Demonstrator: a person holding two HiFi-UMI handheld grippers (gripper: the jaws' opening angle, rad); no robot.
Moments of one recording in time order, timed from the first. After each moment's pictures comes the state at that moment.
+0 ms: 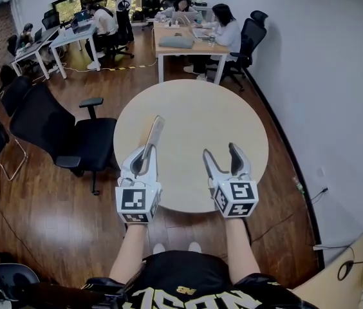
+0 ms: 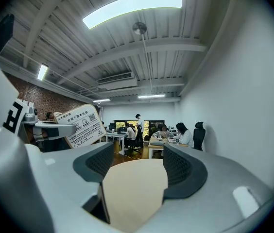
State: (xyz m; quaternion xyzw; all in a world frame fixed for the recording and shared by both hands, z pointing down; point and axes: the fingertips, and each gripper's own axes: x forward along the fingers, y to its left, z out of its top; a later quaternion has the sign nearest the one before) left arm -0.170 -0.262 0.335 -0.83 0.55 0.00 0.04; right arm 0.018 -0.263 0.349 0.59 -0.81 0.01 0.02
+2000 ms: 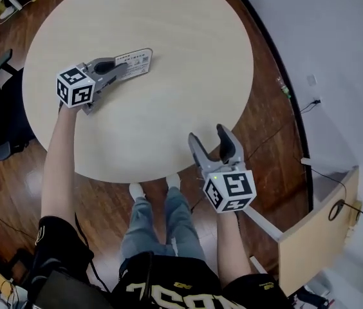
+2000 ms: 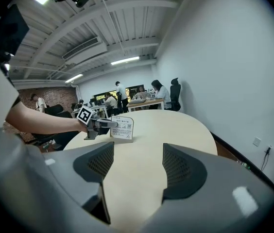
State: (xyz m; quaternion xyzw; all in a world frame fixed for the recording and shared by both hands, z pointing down) left arm 0.027 -0.523 0.672 -0.97 0.08 -0.17 -0.15; right arm 0.167 -0.284 0.605 0.64 -0.72 0.23 0.11
